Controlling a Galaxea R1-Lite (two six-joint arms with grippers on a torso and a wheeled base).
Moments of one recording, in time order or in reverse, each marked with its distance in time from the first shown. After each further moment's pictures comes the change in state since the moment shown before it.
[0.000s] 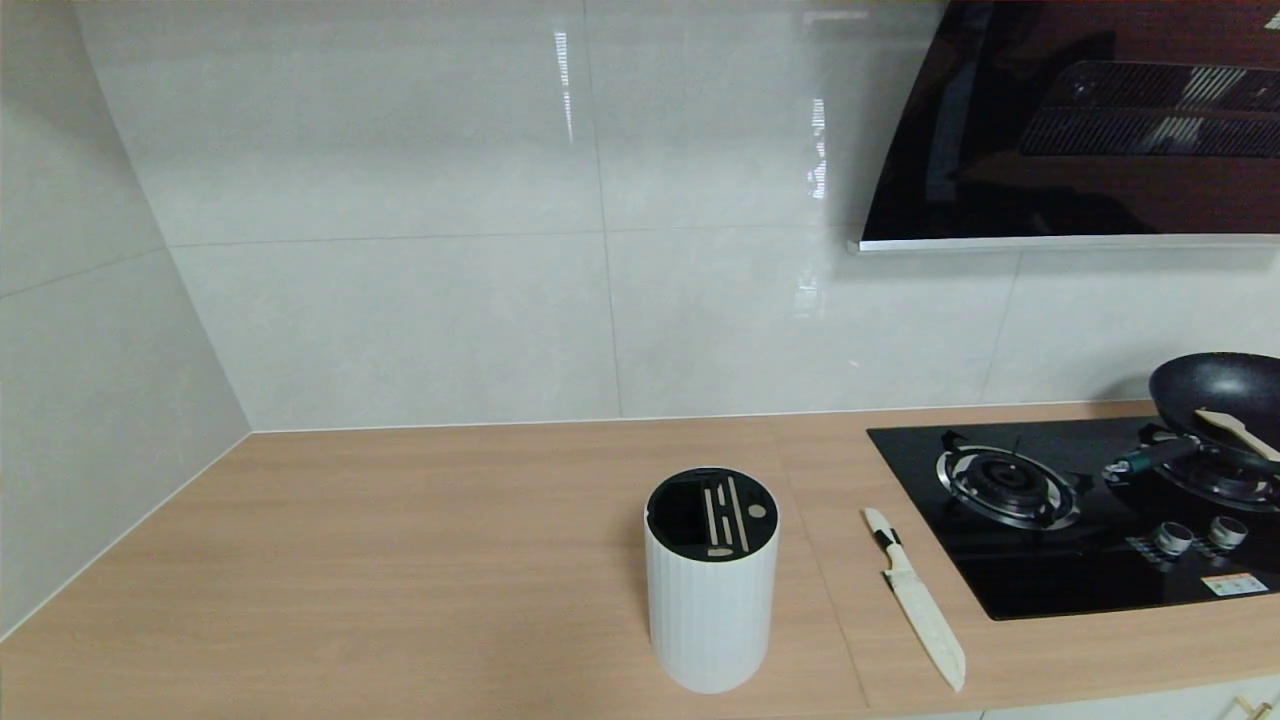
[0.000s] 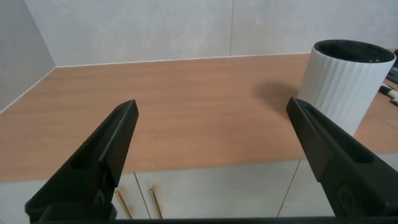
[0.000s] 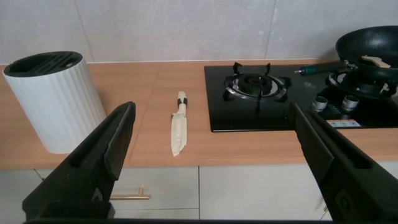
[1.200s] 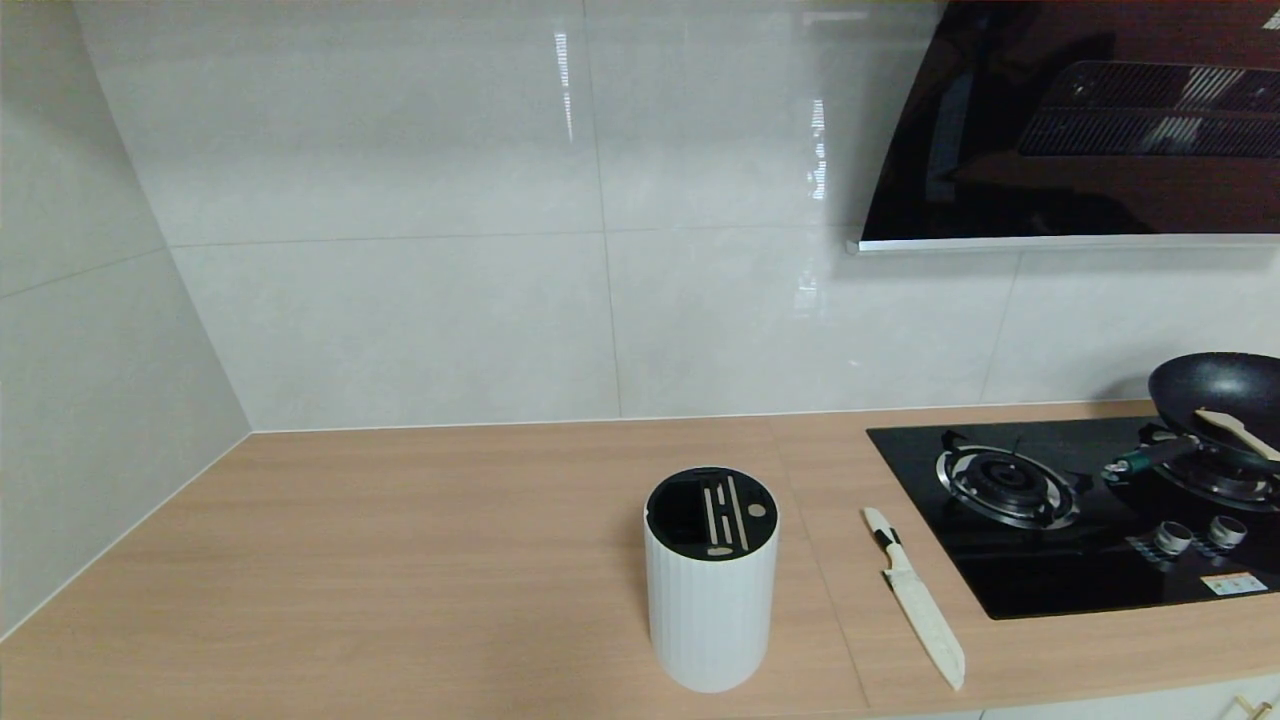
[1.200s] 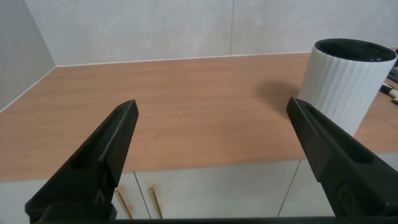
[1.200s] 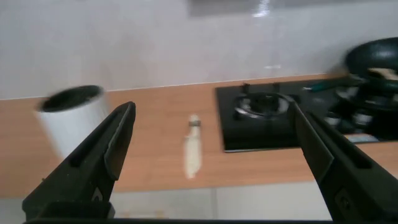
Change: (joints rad) left arm 0.000 0.000 0.000 0.000 0.000 0.000; right arm 0.008 0.121 -0.165 0.008 0.063 0.117
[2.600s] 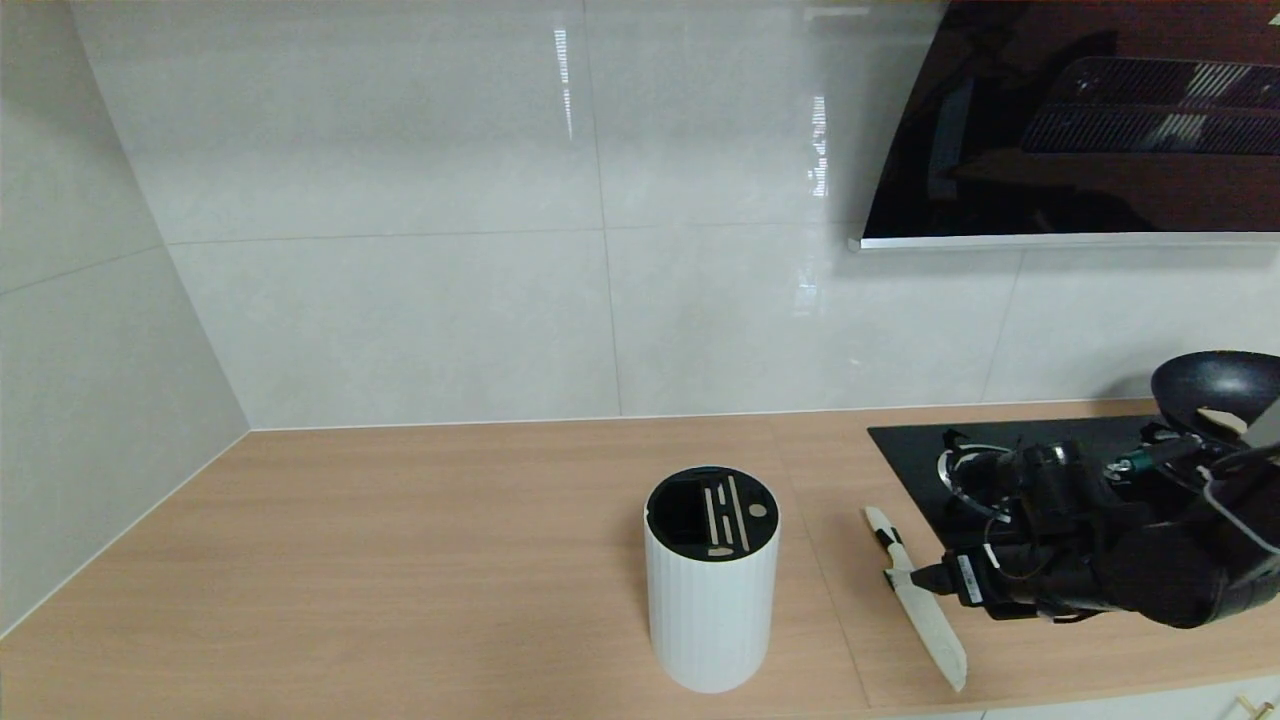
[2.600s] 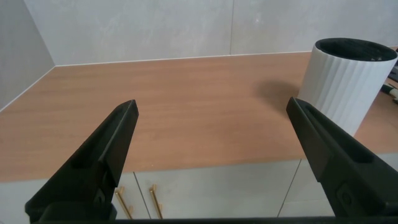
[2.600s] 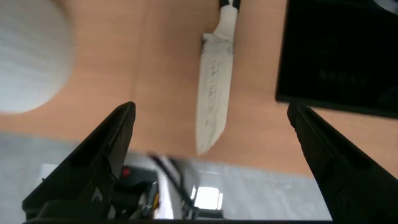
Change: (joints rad) left arm 0.000 0.000 0.000 0.000 0.000 0.000; right arm 0.181 1.940 -0.504 -0.537 -0.112 -0.112
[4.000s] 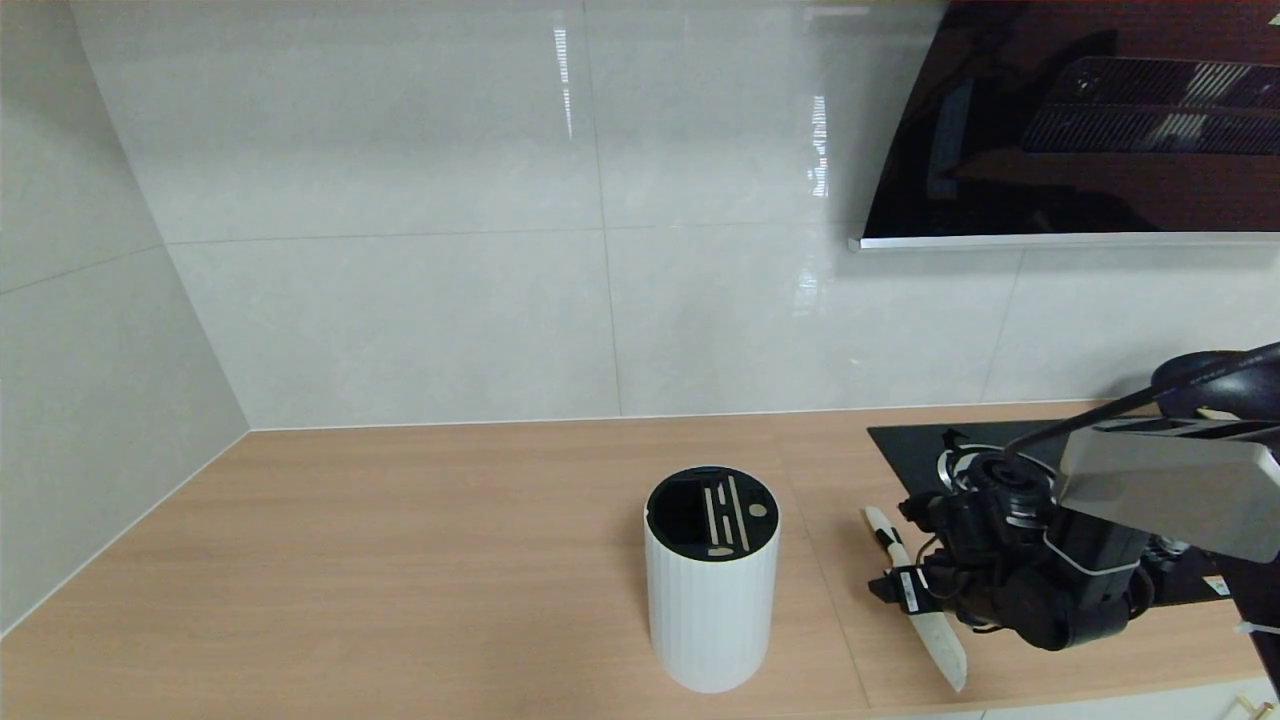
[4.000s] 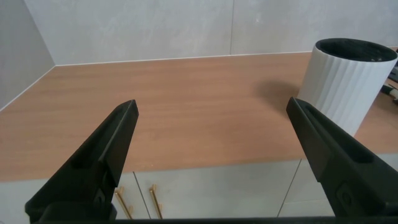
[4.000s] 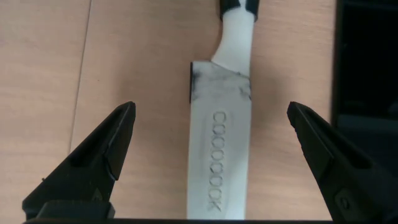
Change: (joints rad) left arm 0.000 0.000 0.000 0.000 0.000 -0.003; right arm 0.001 0.411 -0.160 -0.301 -0.026 0.037
